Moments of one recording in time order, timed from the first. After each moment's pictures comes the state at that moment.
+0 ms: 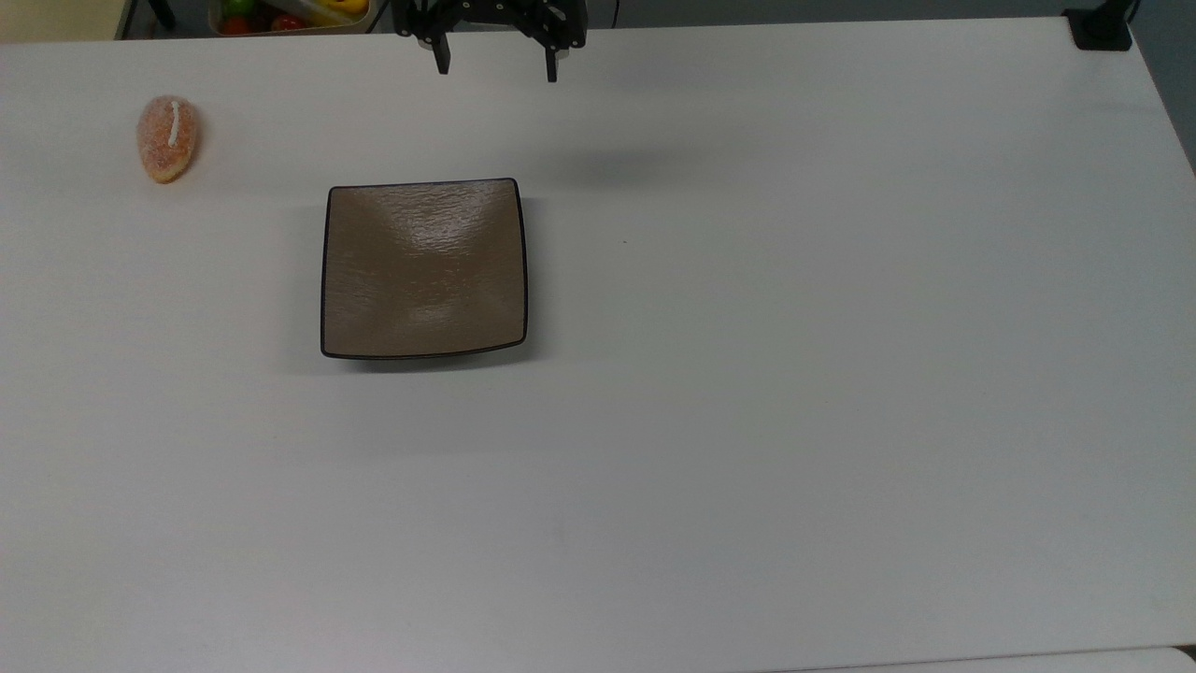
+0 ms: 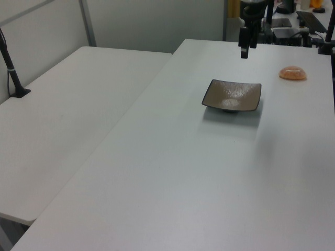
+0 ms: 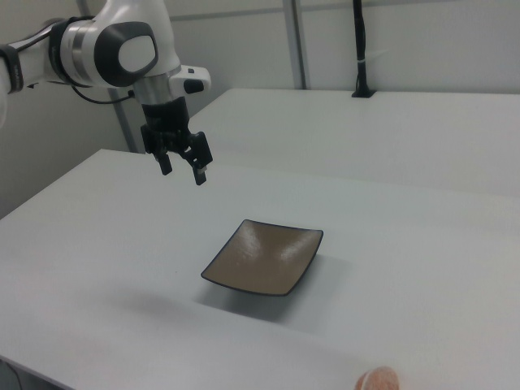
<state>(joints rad) 0.04 0.03 0.06 -1.68 0.01 1.70 0.11</state>
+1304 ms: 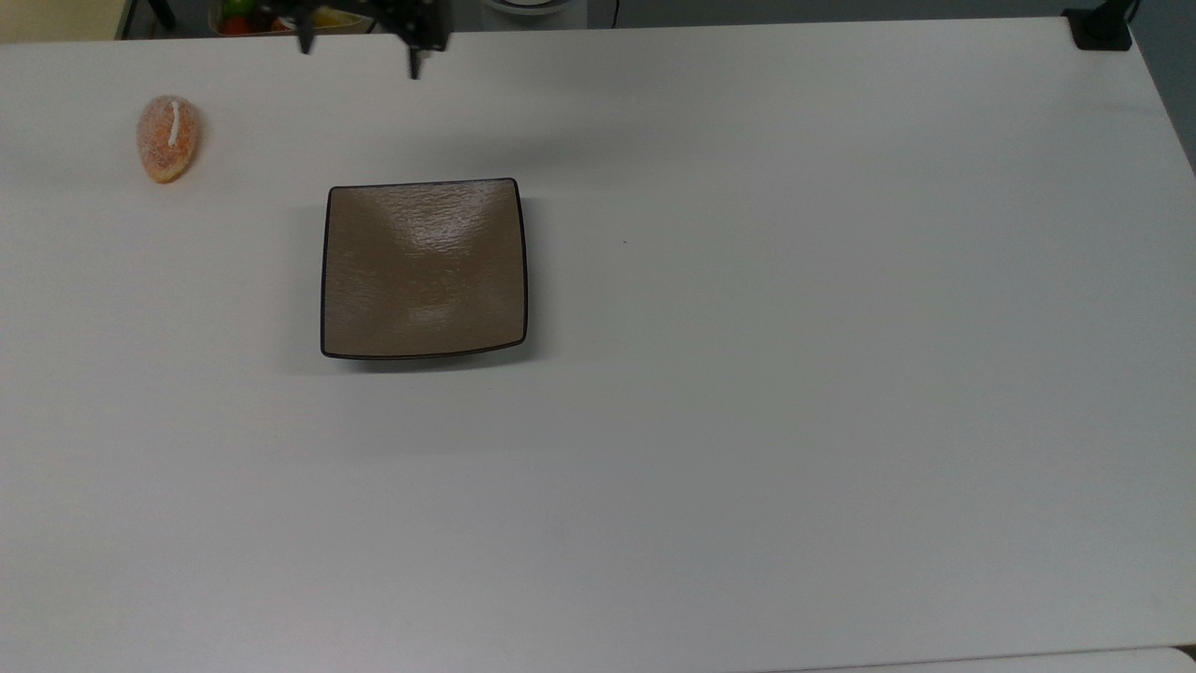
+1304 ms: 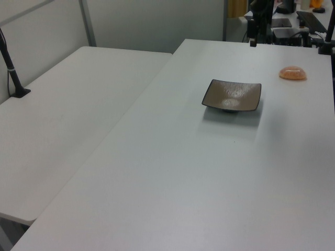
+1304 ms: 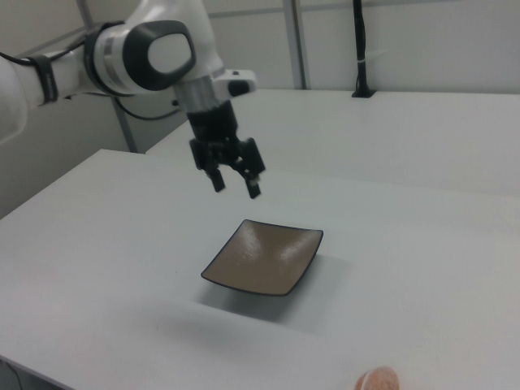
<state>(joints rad) 0.01 0.02 -0.08 -1.69 -0.16 1.70 0.05</state>
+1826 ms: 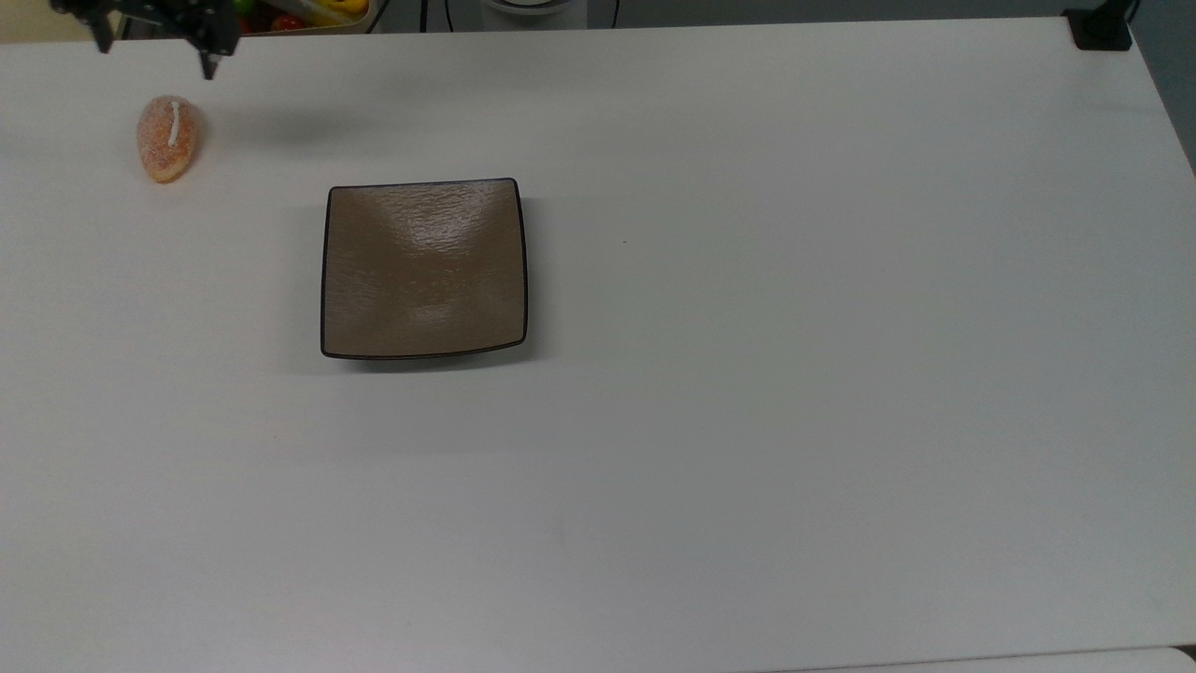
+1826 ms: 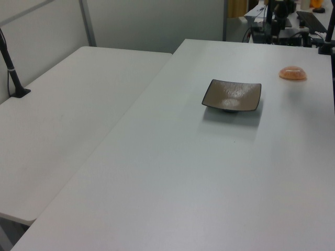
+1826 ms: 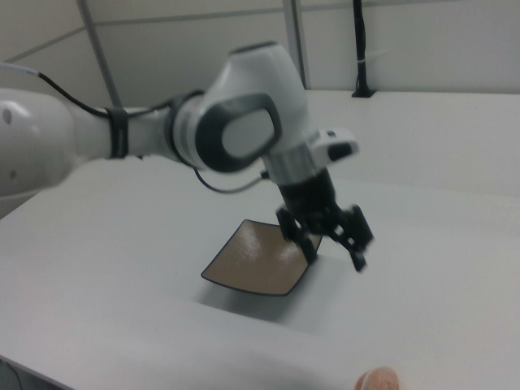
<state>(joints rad) -0.02 0.03 -0.39 -1.86 -0.24 2.00 -0.27</state>
